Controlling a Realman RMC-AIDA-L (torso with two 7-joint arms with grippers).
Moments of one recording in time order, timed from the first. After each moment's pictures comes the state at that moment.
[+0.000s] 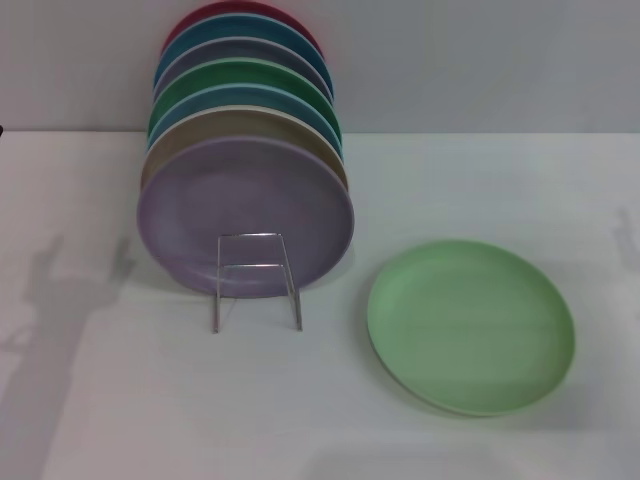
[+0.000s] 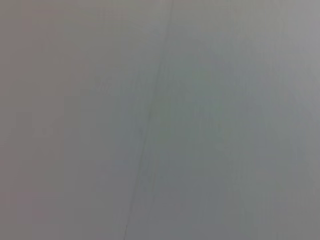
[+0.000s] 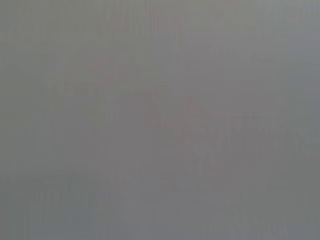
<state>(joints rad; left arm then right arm) -0.32 -2.08 -0.75 -0.29 2.18 1.74 -0.22 0.39 2.08 0.73 0.09 -2.00 -1.52 0.16</state>
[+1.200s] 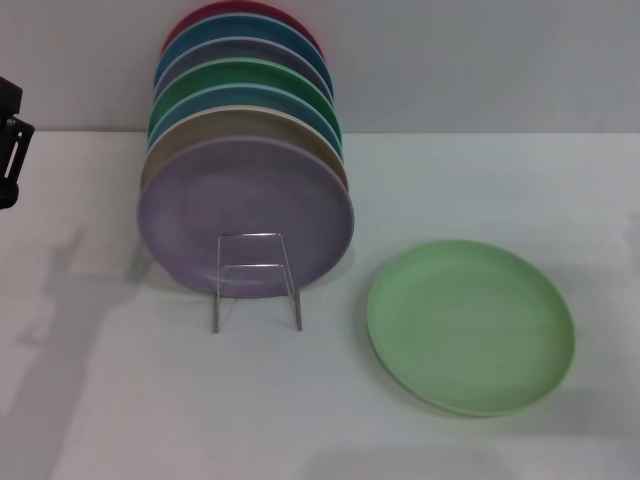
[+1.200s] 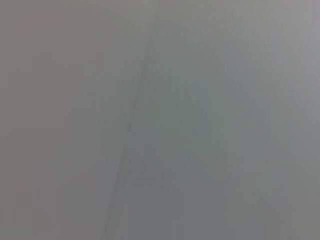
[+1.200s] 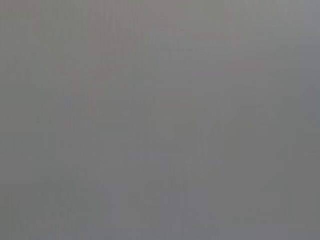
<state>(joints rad) -0.34 -2.07 -0.72 -0.30 2.18 1.71 -0.21 0.39 2.07 0.73 0.07 -1.99 -1.53 0.23</state>
